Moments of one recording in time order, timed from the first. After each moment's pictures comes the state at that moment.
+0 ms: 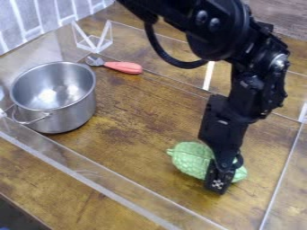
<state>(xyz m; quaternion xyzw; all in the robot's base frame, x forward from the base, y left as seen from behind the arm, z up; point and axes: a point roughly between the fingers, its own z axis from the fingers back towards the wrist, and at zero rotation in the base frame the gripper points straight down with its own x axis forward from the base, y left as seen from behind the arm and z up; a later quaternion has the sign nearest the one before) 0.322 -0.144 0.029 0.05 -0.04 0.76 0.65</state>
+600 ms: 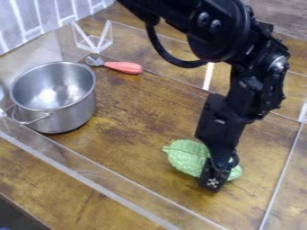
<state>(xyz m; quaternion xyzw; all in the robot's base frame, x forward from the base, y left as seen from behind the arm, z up) 0.322 -0.138 0.028 0.06 -0.06 0.76 0.65</state>
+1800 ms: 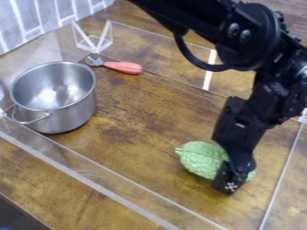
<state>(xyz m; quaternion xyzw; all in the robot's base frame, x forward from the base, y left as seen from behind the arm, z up) 0.329 -0.155 0.028 0.08 -0.08 0.77 0.63</state>
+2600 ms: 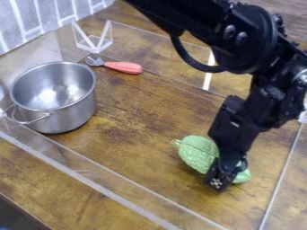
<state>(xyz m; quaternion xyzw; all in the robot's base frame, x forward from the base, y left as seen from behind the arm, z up) 0.324 -0.153 0.026 0.08 -0.09 0.68 0.73</state>
